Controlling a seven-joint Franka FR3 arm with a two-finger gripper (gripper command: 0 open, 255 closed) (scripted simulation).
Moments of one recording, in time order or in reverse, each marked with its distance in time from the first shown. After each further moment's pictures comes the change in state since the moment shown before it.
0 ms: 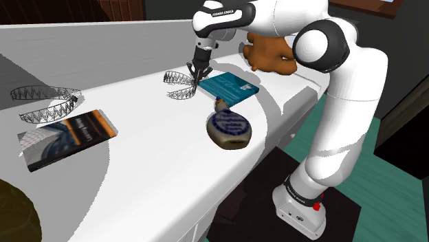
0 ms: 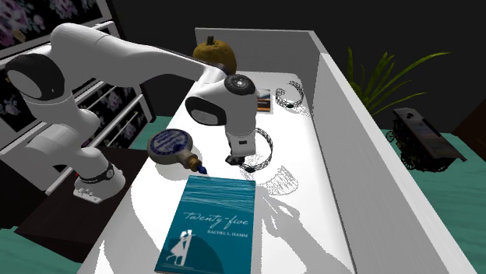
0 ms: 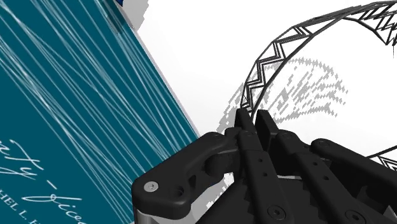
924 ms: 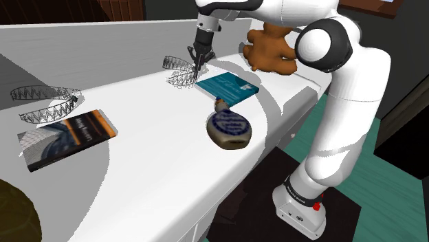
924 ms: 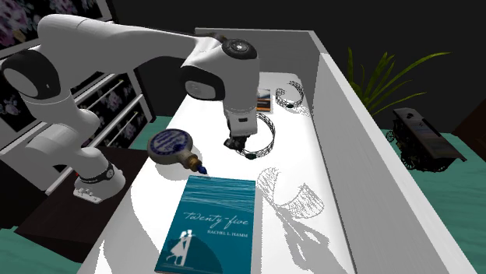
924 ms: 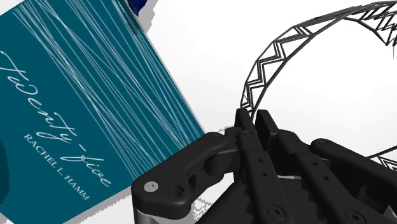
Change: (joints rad) arm -0.005 -0.018 -0.002 0.166 -0.009 -0.181 0.030
